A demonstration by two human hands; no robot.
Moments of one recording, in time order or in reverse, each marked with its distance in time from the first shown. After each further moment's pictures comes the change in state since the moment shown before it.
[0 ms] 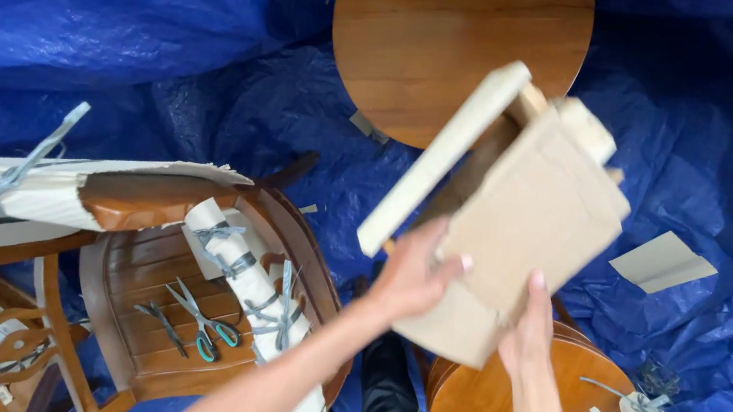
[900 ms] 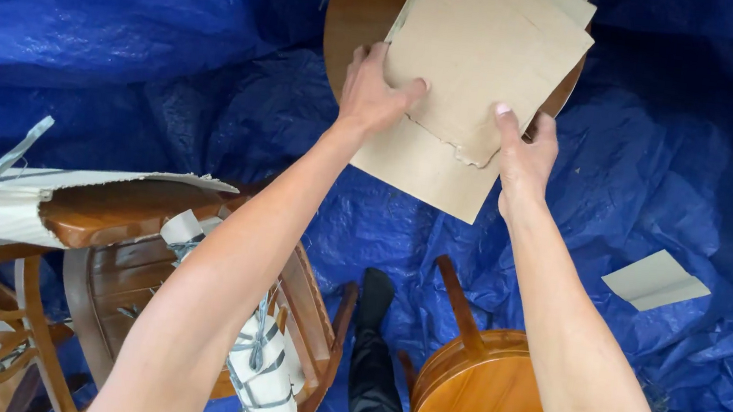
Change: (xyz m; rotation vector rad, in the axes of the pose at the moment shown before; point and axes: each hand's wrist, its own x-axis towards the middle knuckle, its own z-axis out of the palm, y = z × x) left_hand 0.216 -0.032 -0.083 0.377 0.297 -0.030; right_hand 0.157 -0.098 0.153 -0.466 -0.034 -0.470
